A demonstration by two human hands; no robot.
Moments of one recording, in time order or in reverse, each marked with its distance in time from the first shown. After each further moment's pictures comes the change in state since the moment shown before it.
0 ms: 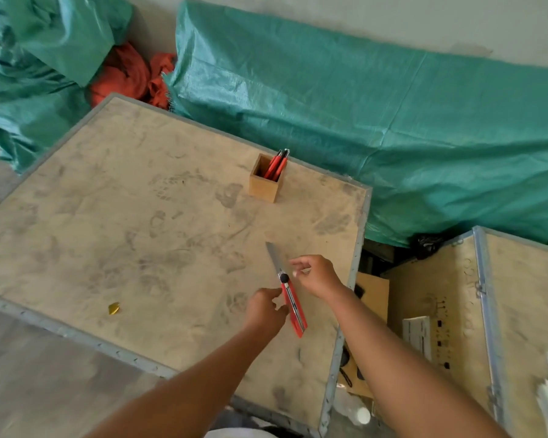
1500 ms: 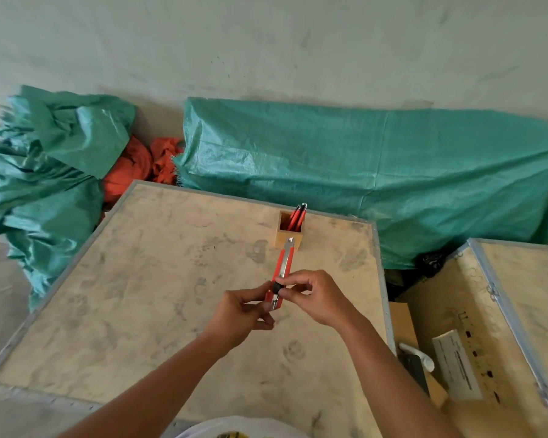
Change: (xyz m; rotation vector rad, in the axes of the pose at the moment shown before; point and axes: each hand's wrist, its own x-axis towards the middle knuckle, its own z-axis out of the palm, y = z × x) left_hand -0.027 0.024 -0.242 -0.502 -0.232 0.257; right_hand -0.062 -0.181 0.019 0.289 0.184 -0.239
